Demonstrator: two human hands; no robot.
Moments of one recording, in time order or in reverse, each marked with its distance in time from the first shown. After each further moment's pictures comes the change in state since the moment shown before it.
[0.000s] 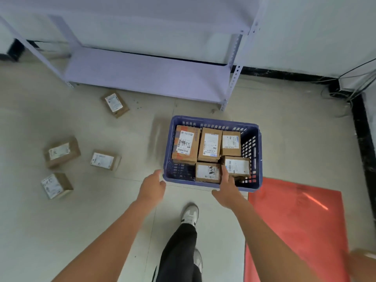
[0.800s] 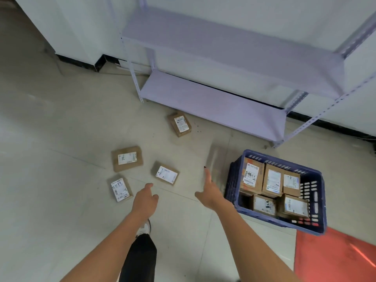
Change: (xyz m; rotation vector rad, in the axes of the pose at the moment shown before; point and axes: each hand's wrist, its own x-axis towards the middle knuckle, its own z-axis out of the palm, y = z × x) left_hand 0.015 -0.300 -0.273 -0.292 0.061 -0.204; right_hand -0.055 -0.394 0.177 0.017 -0.080 -0.208
